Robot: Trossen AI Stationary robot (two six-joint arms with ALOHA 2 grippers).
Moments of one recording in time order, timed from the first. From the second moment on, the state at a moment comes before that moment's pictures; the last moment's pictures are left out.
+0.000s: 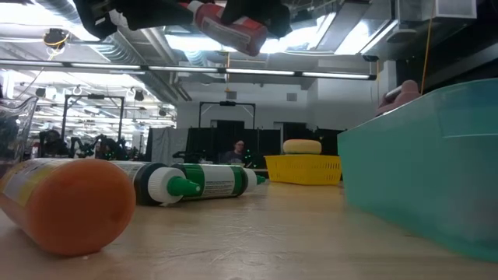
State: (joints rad) left arm -0.24 1.18 0.78 -0.03 -0.10 0.91; right arm 0.22 1.96 1.89 -0.91 0.04 0.36
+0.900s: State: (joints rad) left arm -0.23 1.18 0.78 -0.05 -0.14 0.91; right arm 0.22 1.96 1.89 -0.91 0.02 0.35
